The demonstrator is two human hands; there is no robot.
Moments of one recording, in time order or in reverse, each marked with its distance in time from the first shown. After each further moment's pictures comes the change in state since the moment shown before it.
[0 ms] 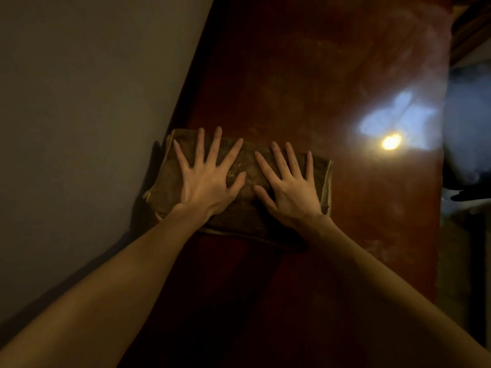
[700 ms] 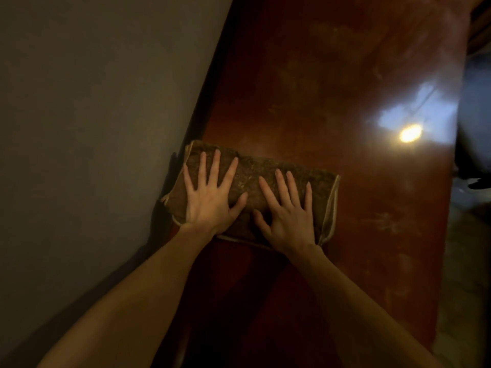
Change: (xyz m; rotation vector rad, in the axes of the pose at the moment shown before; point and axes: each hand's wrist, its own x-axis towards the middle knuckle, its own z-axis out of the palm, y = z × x) left_hand -0.110 -0.007 0.000 -0.008 -0.101 -0.097; right_hand -0.098 -0.081 0.021 0.109 -0.007 0.117
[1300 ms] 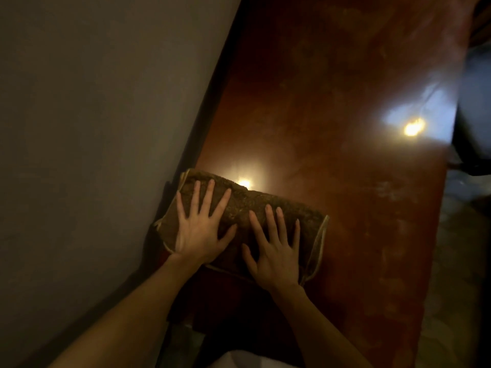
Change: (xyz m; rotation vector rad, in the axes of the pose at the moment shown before) left_hand -0.148 -0.022 0.023 0.006 -0.070 0.030; right_hand -0.143 -0.074 0.035 0.067 -0.020 0.050
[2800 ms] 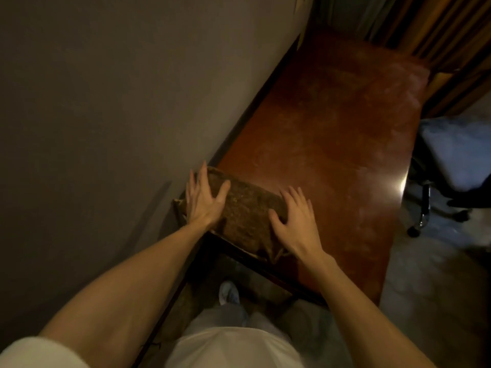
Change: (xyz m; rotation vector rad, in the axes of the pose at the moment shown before) left_hand -0.207 0.044 -0.074 -0.817 0.321 -0.533; right_hand -0.158 -0.032 -0.135 0.352 -0.017 -0.091
